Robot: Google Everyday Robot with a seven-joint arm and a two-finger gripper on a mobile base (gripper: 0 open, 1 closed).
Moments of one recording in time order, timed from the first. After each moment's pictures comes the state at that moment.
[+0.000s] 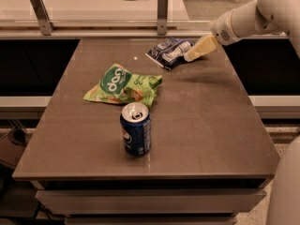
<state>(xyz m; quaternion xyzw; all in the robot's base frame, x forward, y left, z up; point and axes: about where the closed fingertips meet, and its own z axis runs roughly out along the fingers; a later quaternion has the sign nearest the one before) 0.760 -0.176 0.900 -0.44 0.78 0.11 0.43</state>
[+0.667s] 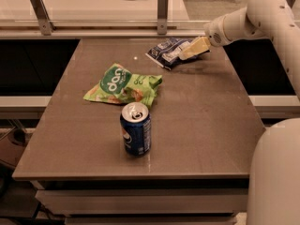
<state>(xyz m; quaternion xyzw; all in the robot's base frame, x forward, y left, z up) 0.801 -0.169 0.877 -0.42 0.78 0.13 0.45</state>
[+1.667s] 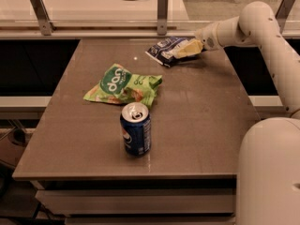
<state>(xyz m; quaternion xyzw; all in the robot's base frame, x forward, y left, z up) 0.831 -0.154 0.853 -0.40 0.77 0.16 0.47</state>
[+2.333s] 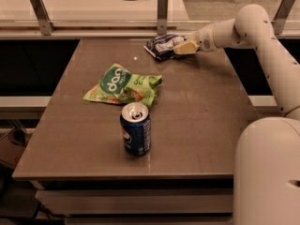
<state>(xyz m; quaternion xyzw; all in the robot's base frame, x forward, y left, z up) 0.835 -0.141 0.847 -0.41 0.76 0.18 0.48</state>
